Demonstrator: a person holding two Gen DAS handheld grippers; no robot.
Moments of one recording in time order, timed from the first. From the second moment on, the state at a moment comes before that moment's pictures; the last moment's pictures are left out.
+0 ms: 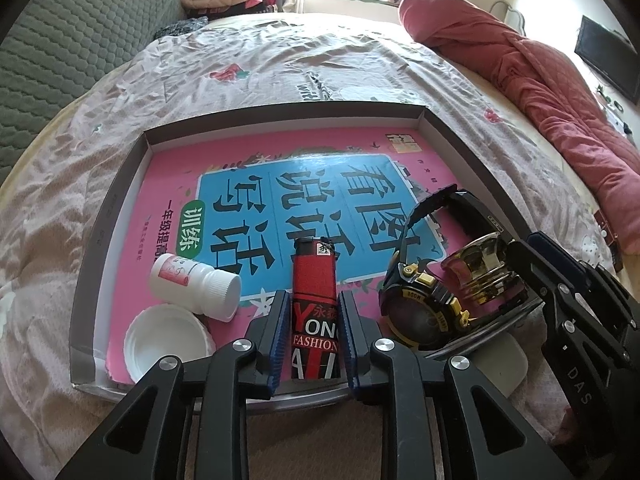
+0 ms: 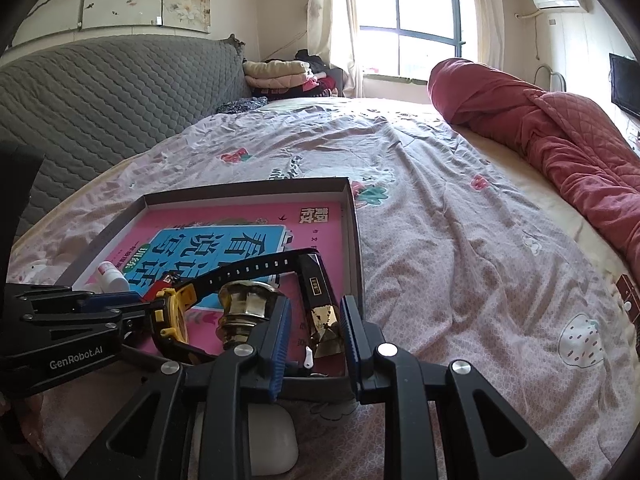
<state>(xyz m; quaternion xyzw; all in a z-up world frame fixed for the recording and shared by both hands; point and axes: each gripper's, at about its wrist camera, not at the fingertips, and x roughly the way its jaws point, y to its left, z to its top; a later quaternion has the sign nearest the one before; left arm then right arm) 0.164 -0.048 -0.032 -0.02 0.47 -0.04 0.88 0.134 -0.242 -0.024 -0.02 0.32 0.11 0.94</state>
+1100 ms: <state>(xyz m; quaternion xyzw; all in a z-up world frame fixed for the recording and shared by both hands) 0.152 -0.040 -0.023 -0.03 0.46 -0.03 0.89 0.128 -0.239 -0.020 -0.03 0.30 0.12 0.95</state>
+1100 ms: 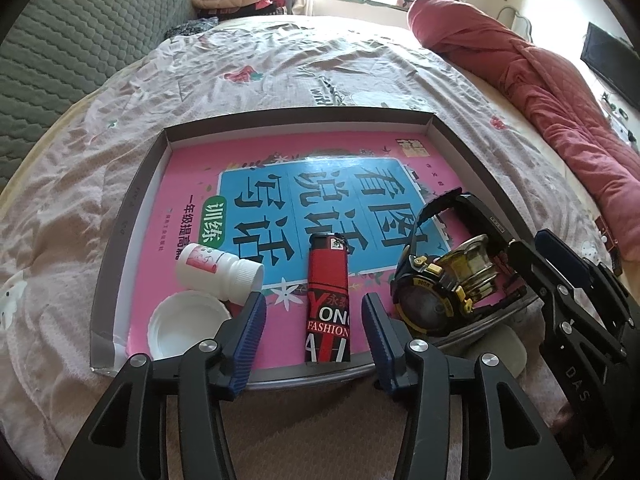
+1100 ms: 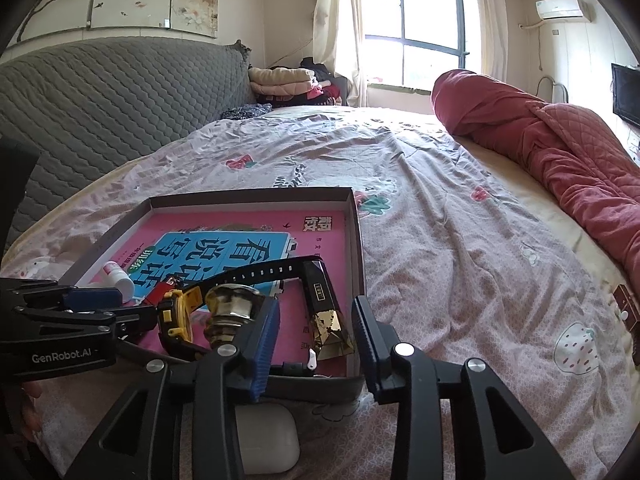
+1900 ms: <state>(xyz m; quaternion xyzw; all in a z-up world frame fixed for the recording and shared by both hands) 0.130 -0.036 0.005 -0.03 0.44 -0.03 0.90 0.107 -0.242 -0.001 -0.03 0.25 0.12 0.96</state>
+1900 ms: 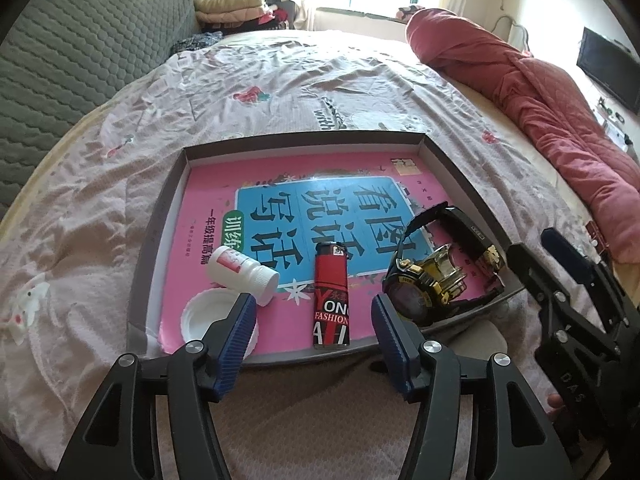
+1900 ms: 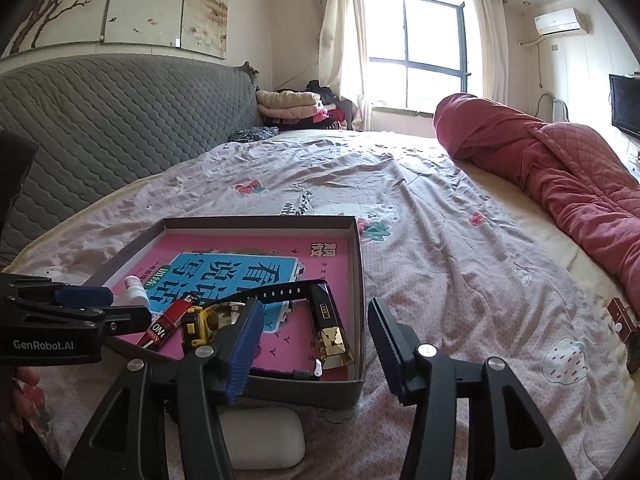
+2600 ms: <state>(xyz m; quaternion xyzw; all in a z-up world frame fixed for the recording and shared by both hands) 0.093 -0.038 0.030 -0.02 0.42 -0.03 0.91 0.062 -0.258 0.016 0.02 0.24 0.12 0.96</state>
